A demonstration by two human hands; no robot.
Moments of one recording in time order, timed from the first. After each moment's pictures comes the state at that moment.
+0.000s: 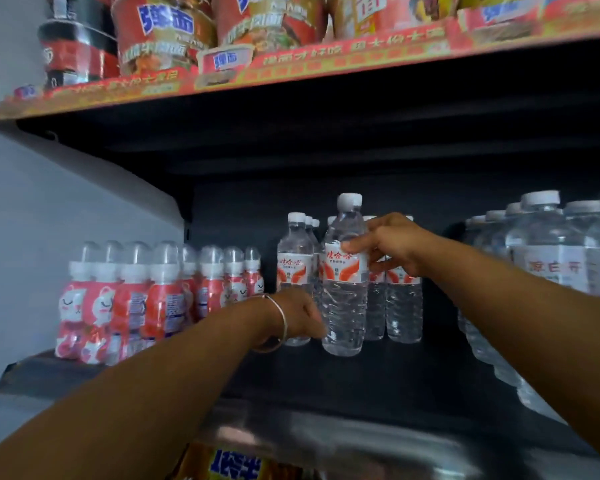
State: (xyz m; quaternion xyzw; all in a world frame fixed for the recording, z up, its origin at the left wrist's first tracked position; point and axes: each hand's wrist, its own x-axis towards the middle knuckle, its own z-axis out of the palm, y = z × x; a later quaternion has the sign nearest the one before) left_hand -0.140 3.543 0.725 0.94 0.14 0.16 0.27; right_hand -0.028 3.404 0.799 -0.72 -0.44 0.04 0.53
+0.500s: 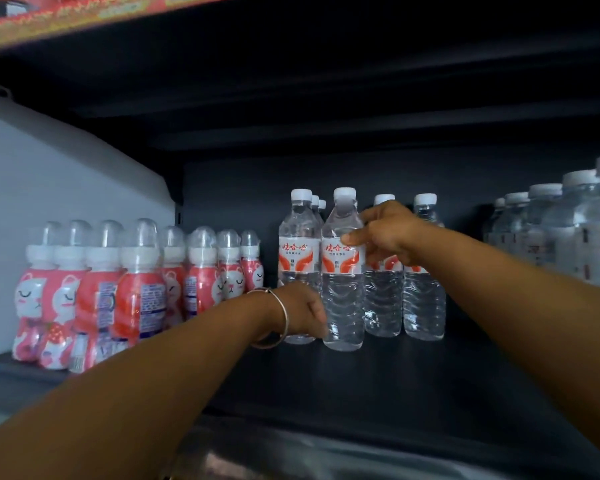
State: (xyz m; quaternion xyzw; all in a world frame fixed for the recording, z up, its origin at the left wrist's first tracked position) left_hand -0.104 3.583 0.711 0.95 0.12 0.16 0.25; right_hand 0.008 3.462 0.792 -0.76 -0.40 0.01 0.51
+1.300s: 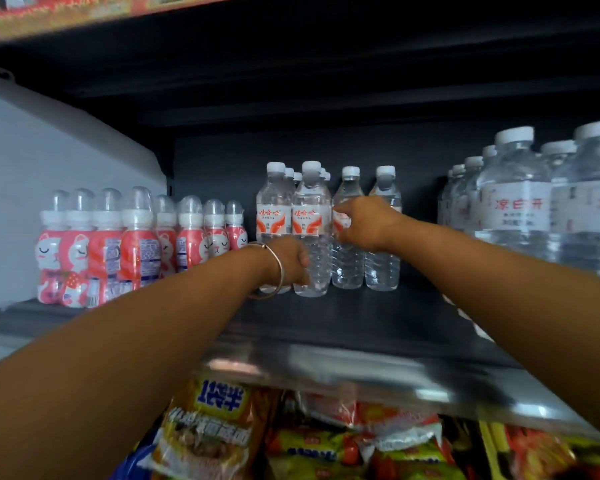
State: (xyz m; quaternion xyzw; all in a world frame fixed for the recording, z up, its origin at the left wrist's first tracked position) left_hand -0.132 3.509 0.719 0.95 0.19 0.20 0.15; right_hand -0.036 3.399 0.758 -0.85 -0.45 -0.20 0.20
